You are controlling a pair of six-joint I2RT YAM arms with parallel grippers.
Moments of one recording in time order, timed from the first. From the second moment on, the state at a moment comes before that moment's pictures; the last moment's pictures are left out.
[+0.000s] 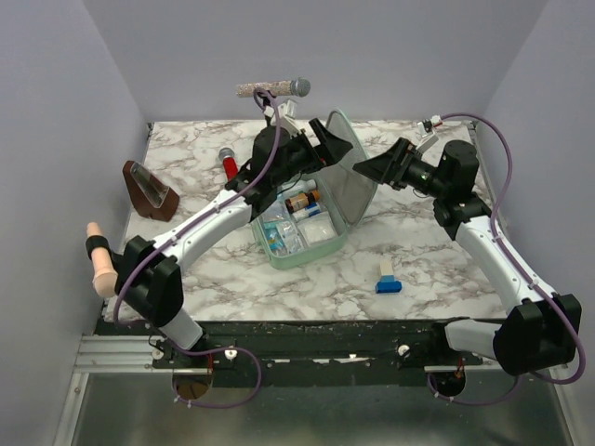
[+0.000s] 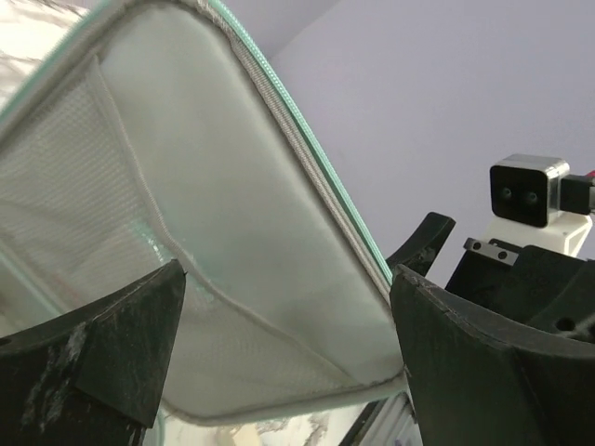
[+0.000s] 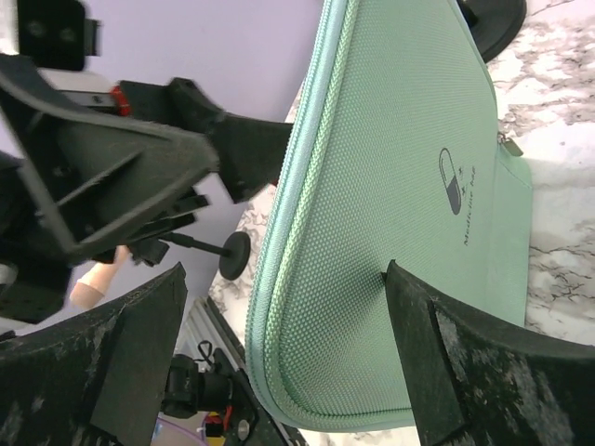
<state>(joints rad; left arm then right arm) -0.63 1.61 1.33 0.20 0.12 -0.88 0.19 1.24 0.99 0.11 -0.67 0.75</state>
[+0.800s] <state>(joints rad) -0.62 0.75 0.80 -0.36 -0.50 -0.75 0.54 1.14 1.00 -0.15 -0.59 0.38</state>
